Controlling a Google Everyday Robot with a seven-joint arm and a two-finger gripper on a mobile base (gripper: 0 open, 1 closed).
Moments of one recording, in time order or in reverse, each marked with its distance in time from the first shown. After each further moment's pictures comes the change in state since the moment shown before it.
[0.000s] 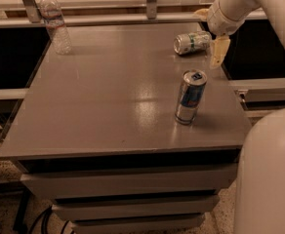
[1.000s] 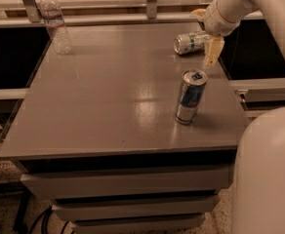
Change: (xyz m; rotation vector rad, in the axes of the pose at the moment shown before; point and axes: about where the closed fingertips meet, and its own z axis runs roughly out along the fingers) arm -0.010 -0.008 0.012 0.023 -0.073 0.050
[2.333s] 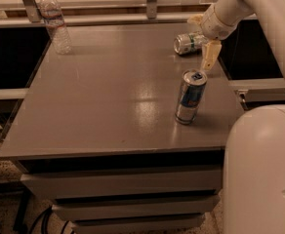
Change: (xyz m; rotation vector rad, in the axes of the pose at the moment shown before) arm 0.000 0.007 0.017 -0.057 -0.037 0.039
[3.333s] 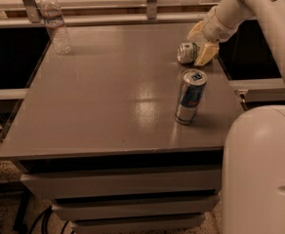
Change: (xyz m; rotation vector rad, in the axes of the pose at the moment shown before) arm 0.005 0.005 0.004 -0.019 -0.011 0.019
